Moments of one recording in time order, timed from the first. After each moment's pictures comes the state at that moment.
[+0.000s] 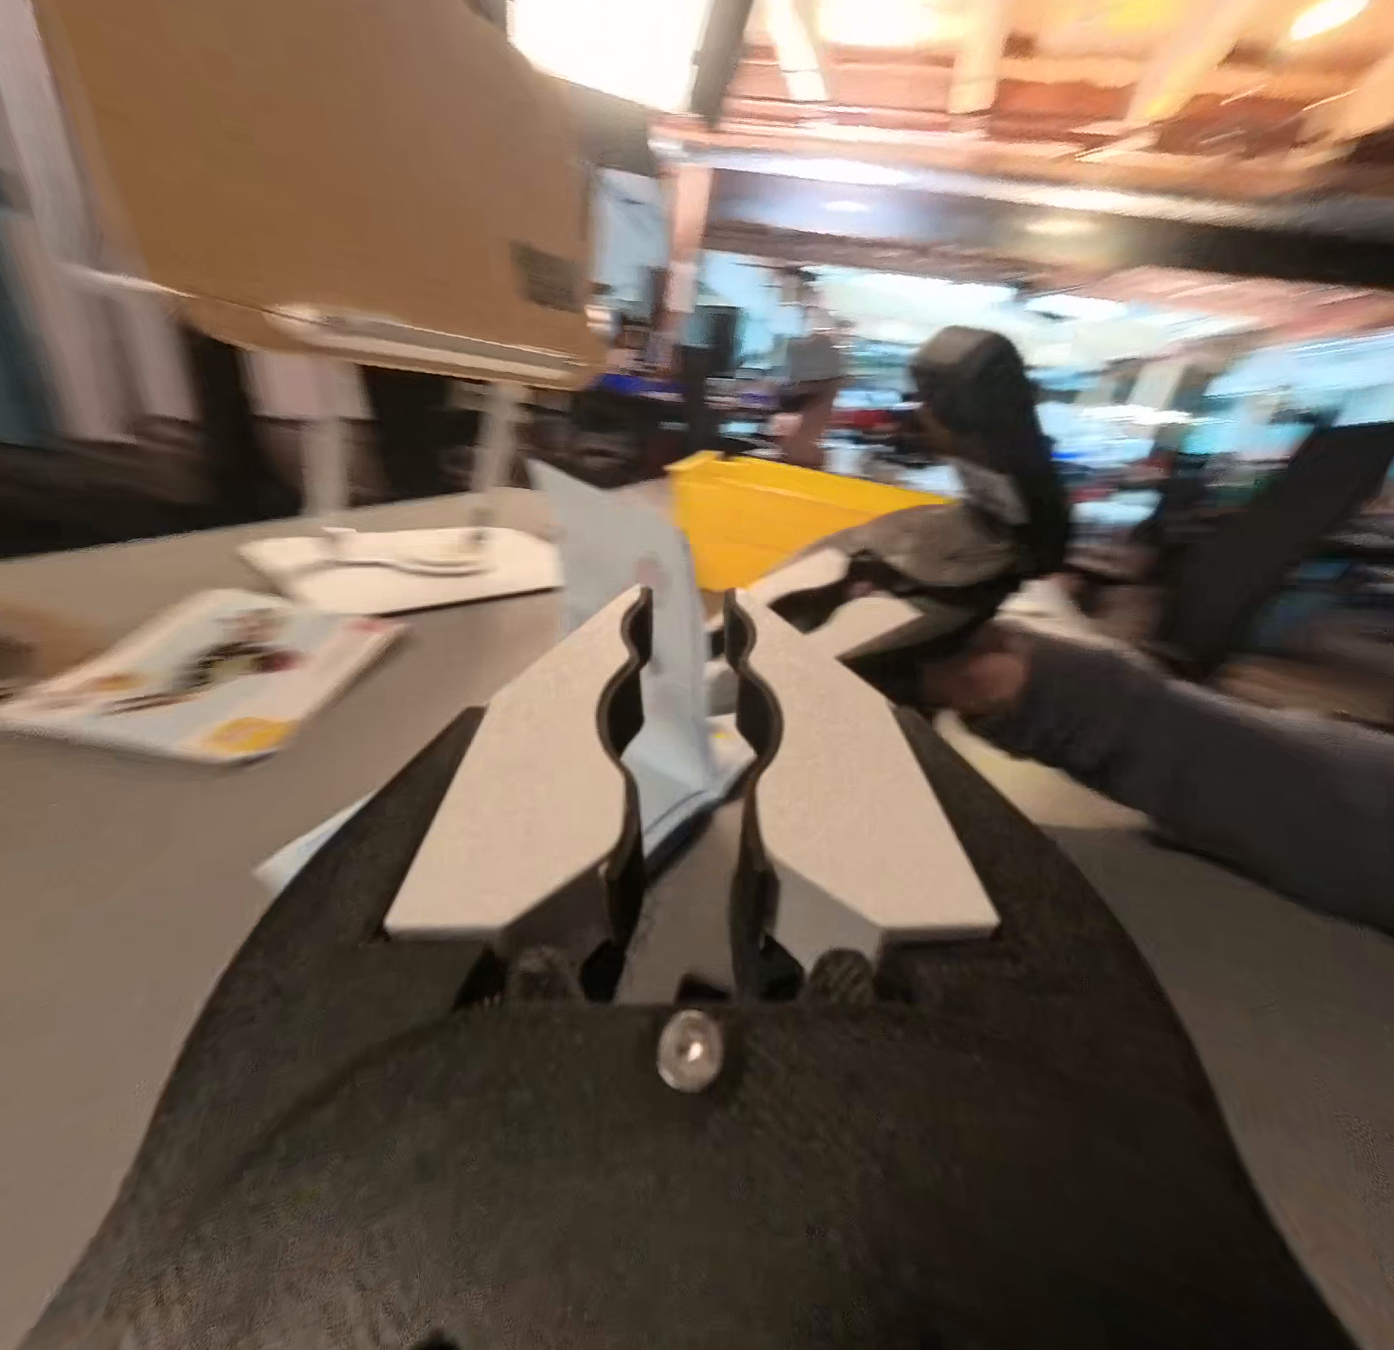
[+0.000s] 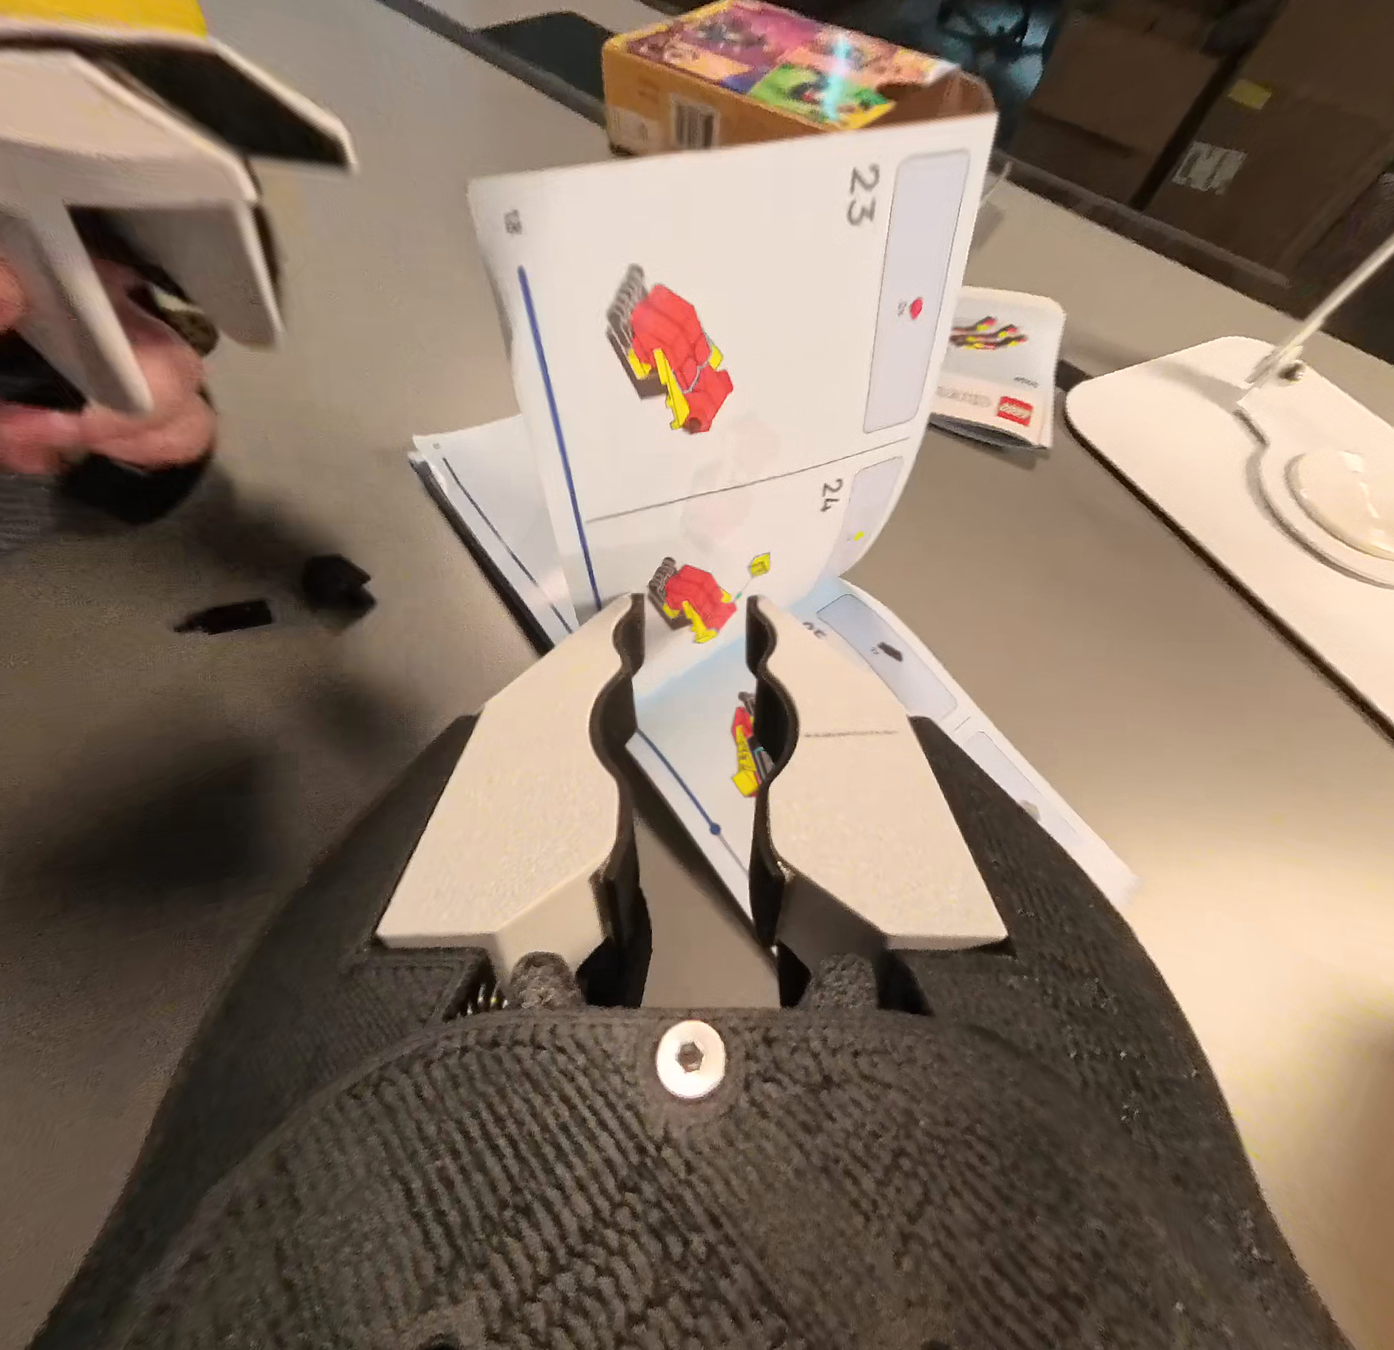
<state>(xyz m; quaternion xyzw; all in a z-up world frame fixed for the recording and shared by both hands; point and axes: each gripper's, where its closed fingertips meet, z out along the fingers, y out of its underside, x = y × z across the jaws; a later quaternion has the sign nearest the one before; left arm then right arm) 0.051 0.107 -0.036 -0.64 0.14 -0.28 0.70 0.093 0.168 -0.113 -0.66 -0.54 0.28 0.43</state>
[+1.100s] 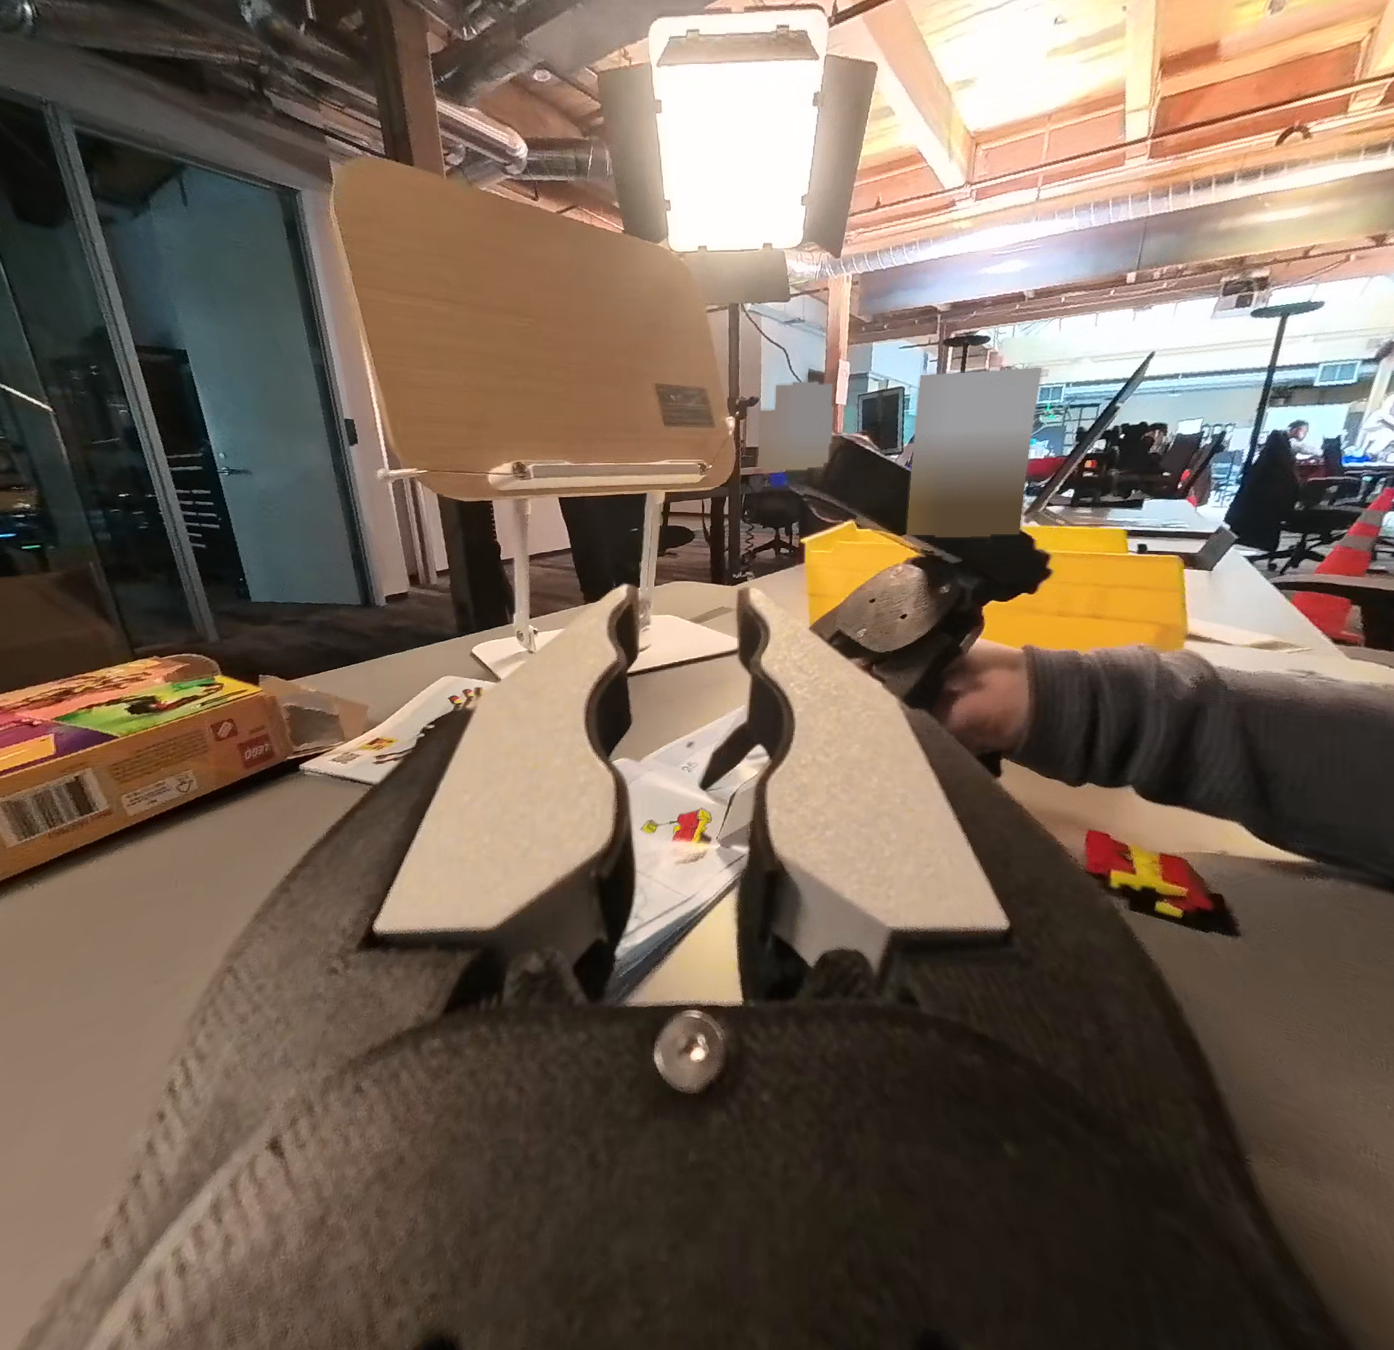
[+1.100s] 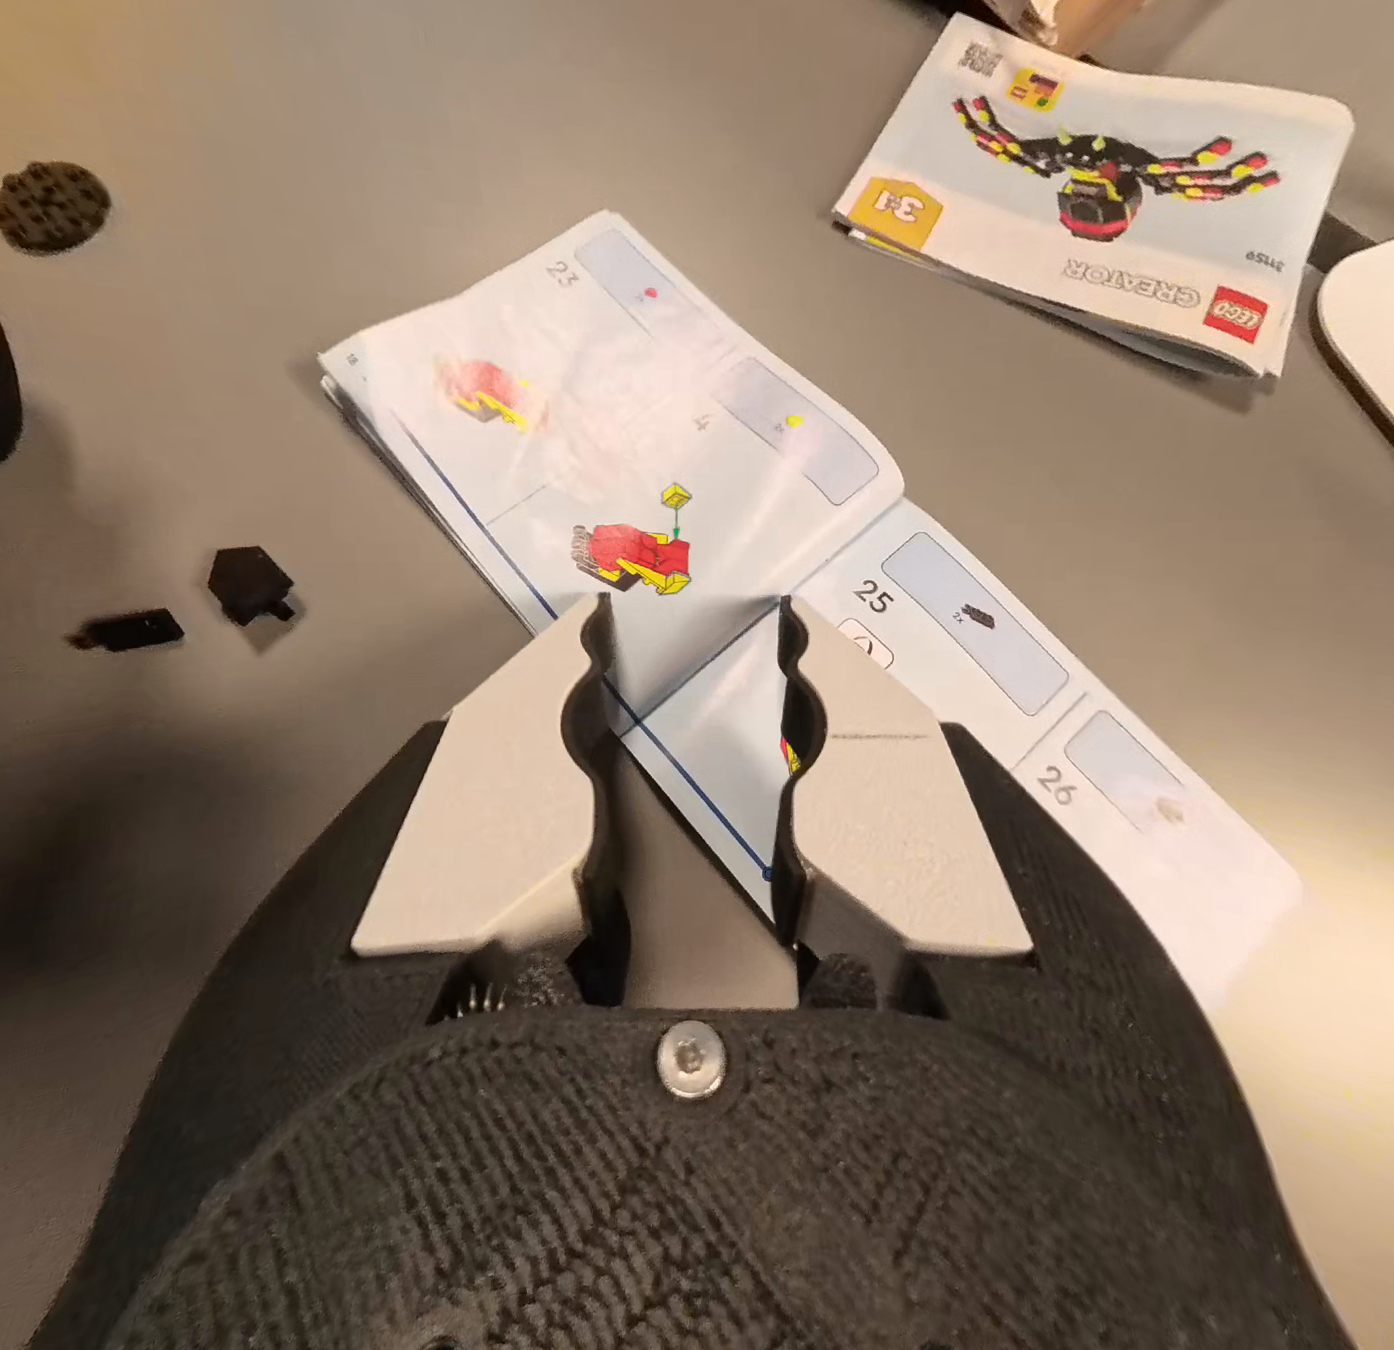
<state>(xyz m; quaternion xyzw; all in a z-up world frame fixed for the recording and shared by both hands) 0.028 0.084 -0.021 -0.59 0.12 -0.14 0.78 0.060 0.176 -0.158 -0.69 -0.59 0.26 0.32</state>
